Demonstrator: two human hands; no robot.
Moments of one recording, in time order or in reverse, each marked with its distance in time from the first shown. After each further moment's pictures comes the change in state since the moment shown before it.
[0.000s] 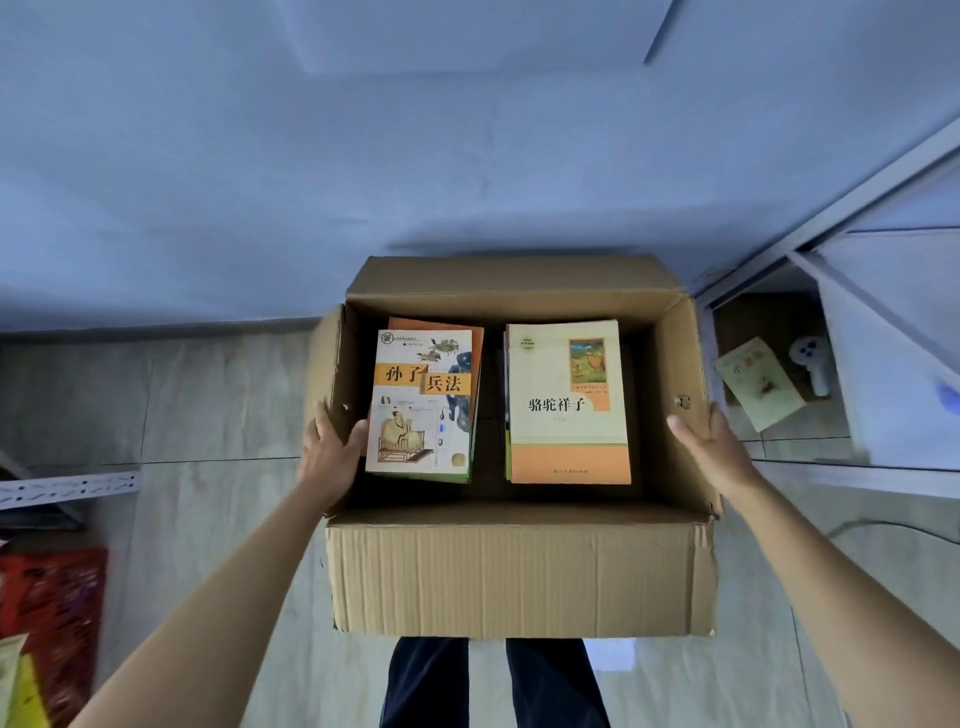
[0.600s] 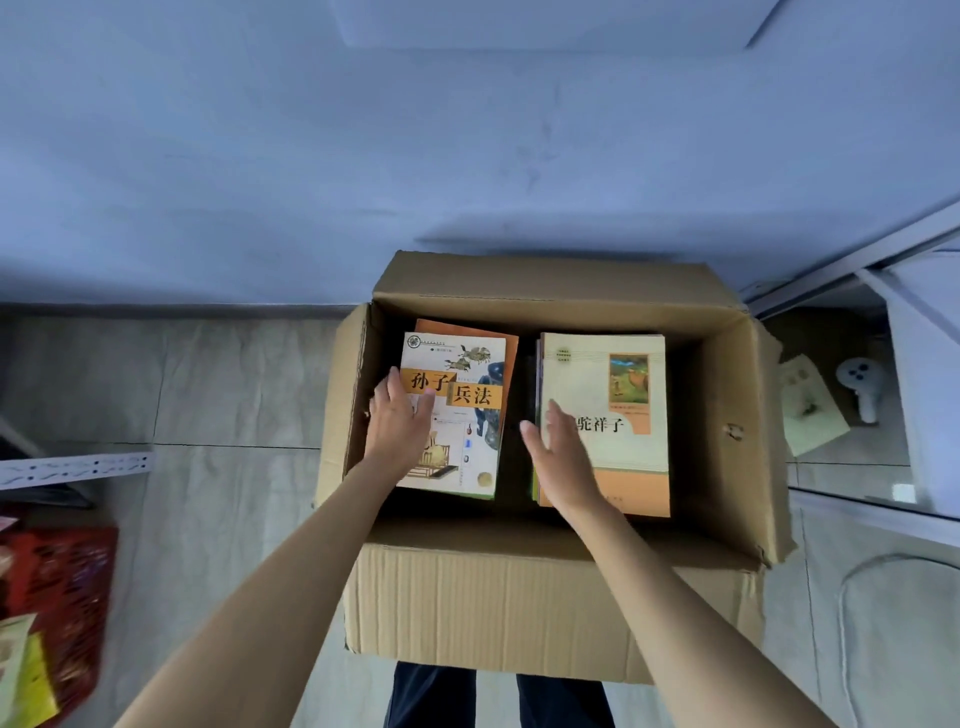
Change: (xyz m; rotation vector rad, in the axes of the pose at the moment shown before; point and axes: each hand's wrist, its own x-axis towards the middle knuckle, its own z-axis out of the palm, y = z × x) left_hand 0.027 0.059 0.024 -0.058 0.025 0.163; right_hand -0.036 -0.103 0.167 -0.048 -0.206 -0.367
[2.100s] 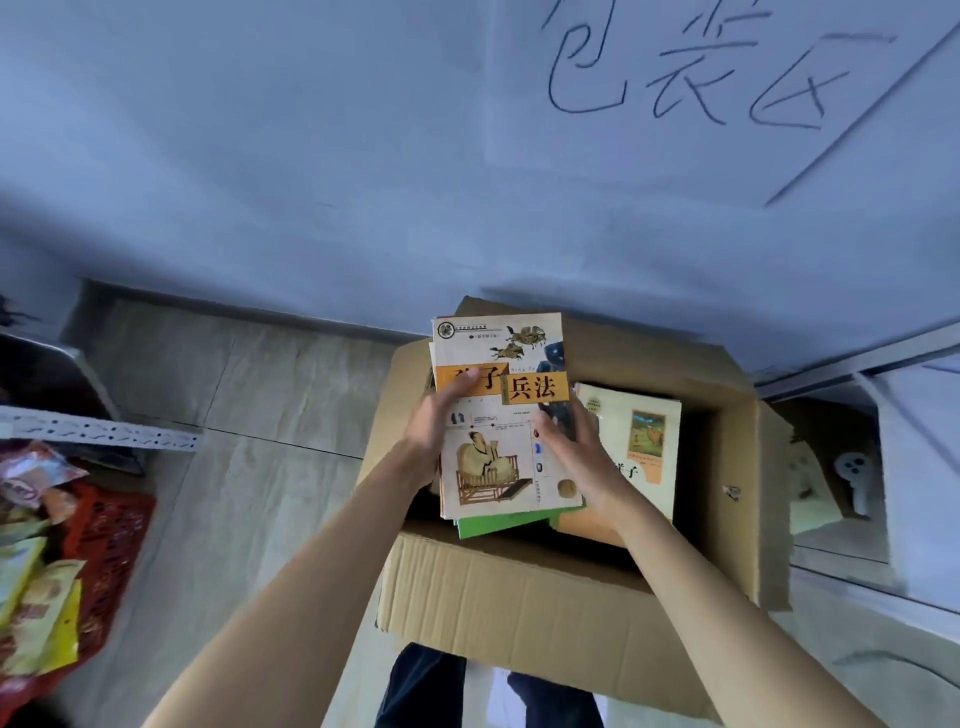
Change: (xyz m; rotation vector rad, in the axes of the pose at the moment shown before) left_hand -0.068 0.050 -0.104 -1.040 -0.363 -0.126; right_hand -0.054 -0.115 -0.056 0.393 -0.205 -0.196
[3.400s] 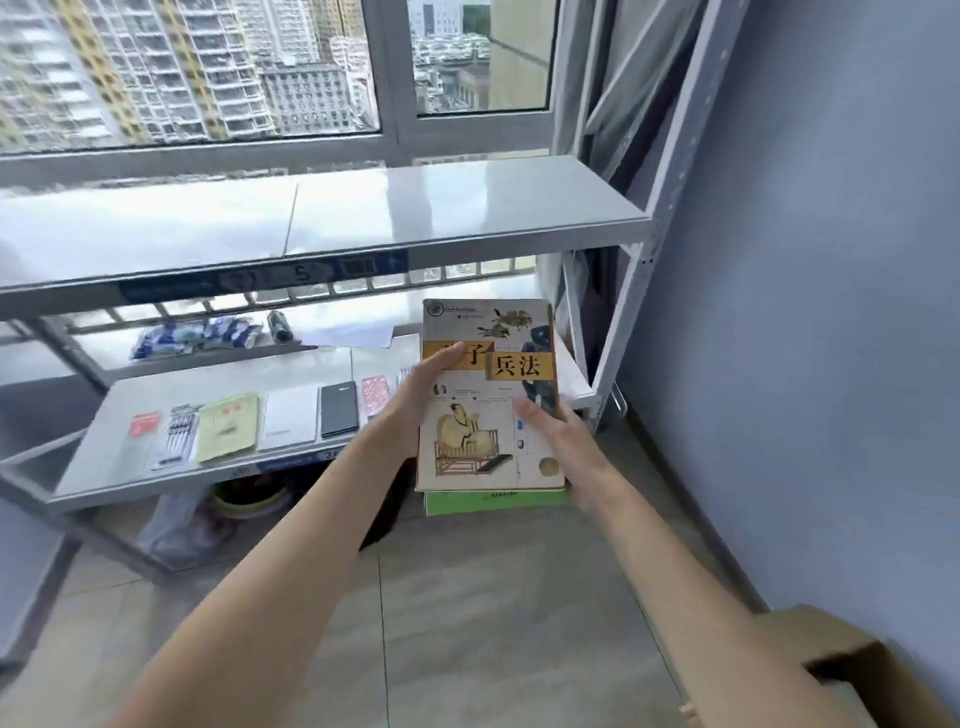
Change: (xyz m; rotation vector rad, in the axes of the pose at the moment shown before) left_hand -0.745 -0.112 -0.305 -0.617 0.784 0.631; right_hand -0.480 -0.198 0.506 -0.295 -1.065 -0.236
